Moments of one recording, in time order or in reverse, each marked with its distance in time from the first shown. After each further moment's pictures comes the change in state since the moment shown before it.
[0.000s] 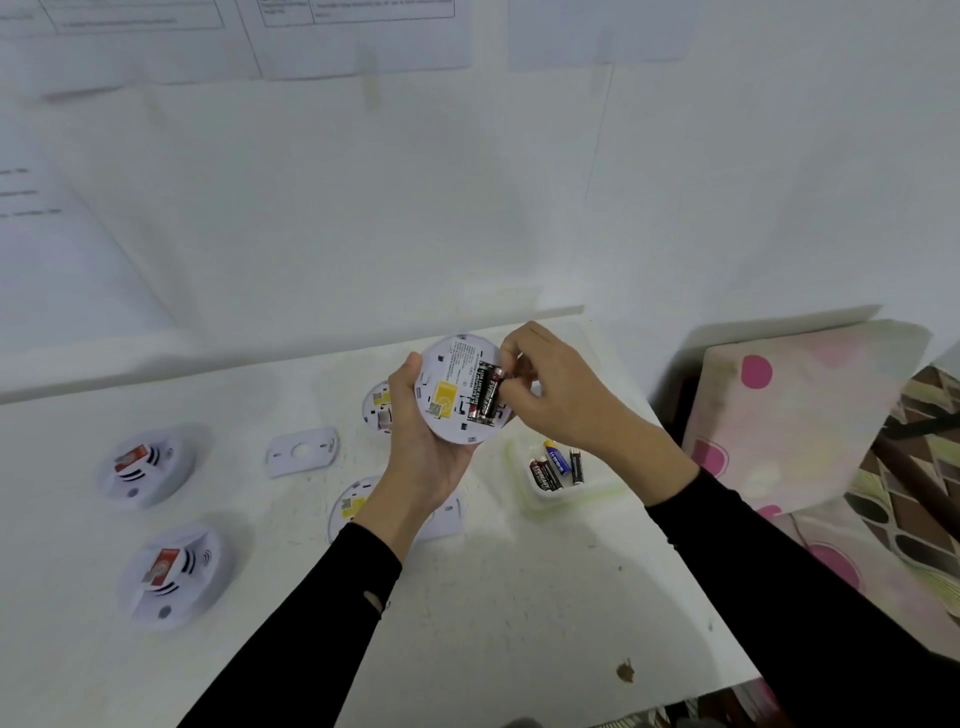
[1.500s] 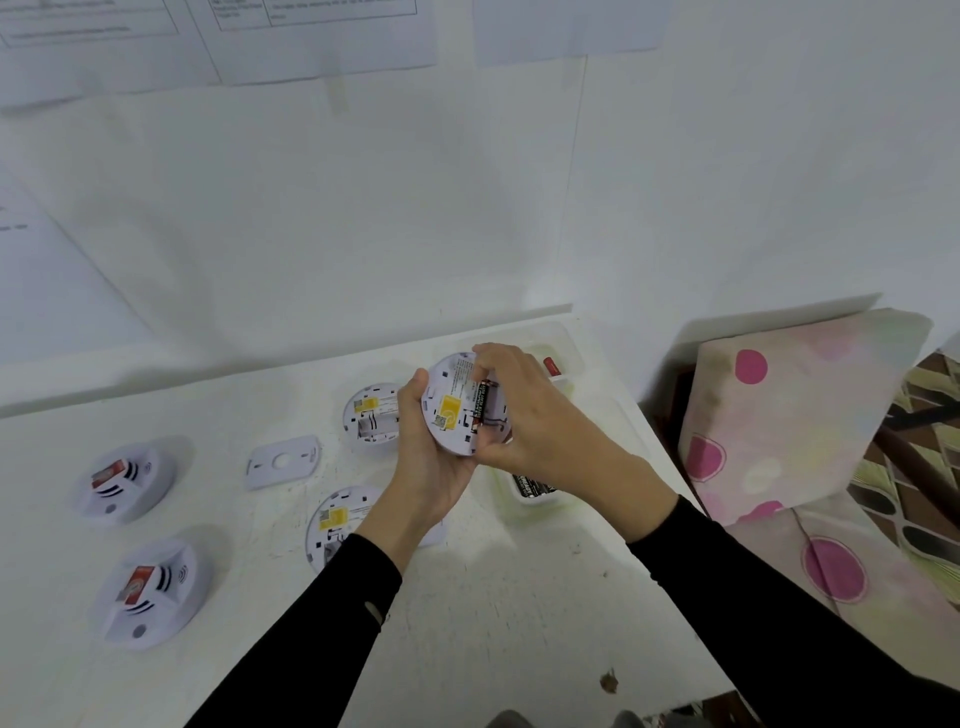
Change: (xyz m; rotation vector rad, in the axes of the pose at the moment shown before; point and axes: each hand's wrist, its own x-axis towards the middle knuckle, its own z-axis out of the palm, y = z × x) left_hand 0.012 -0.027 0.005 0.056 0.017 -0.053; right_hand -0.022 0.024 0.006 -0.150 -0.030 -0.161
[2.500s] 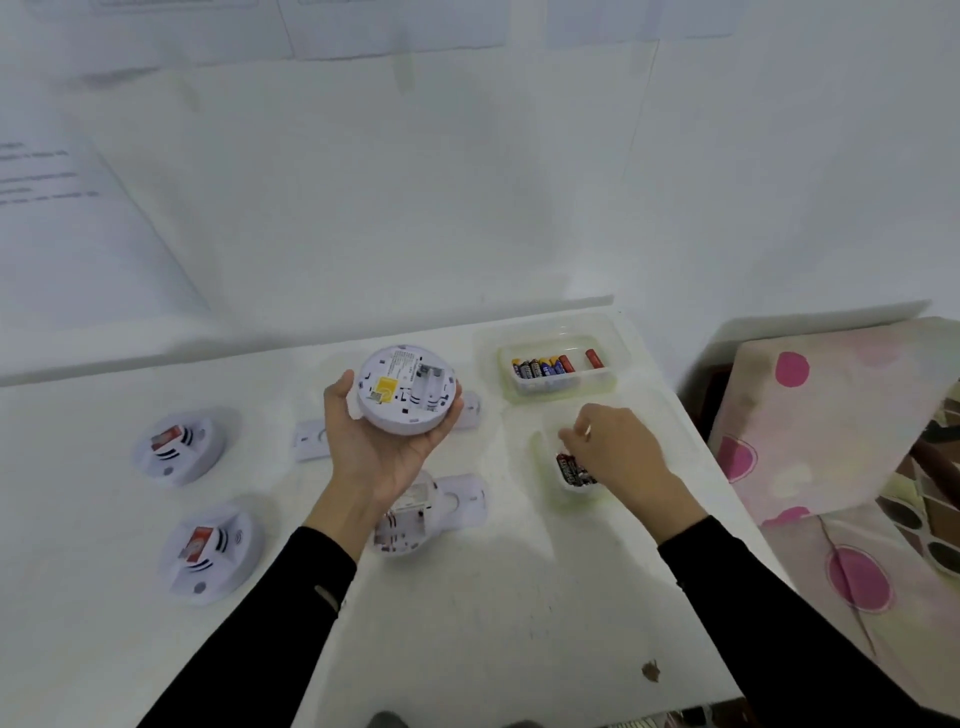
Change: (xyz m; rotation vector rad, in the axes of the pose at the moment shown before) left_hand -0.022 0.054 -0.077 -0.393 0.130 -0.057; right_hand -0.020 0.034 0.026 -0.366 -0.169 0.795
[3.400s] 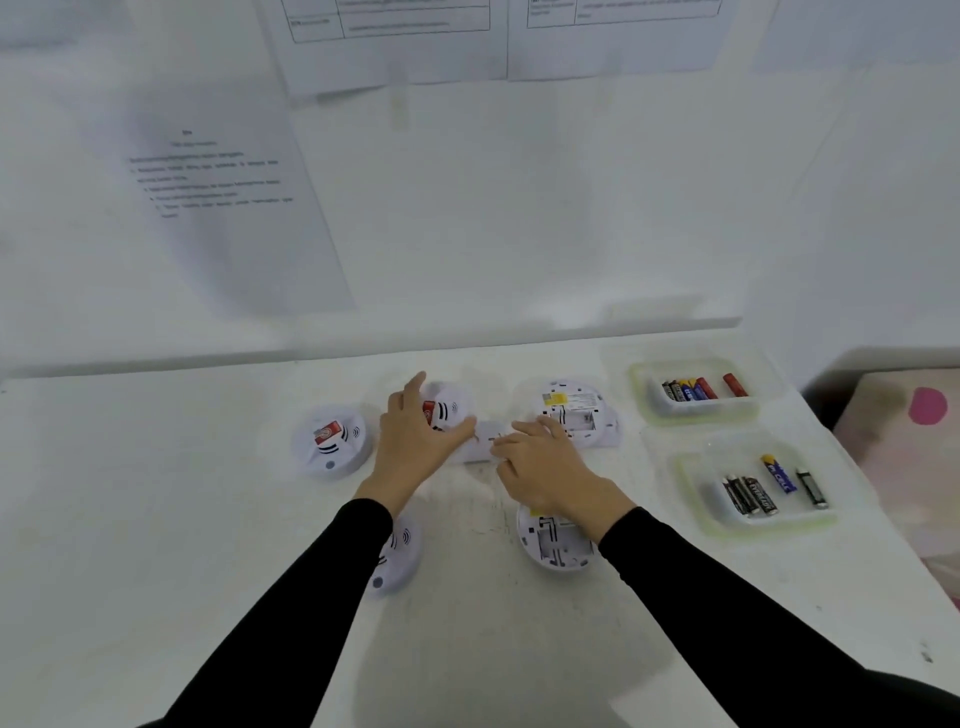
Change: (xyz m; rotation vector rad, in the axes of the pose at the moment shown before) left_hand 0.020 0.140 -0.111 1.795 0.385 0.453; right_hand -0.006 -0.205 0.107 -0.333 -0.268 -0.623
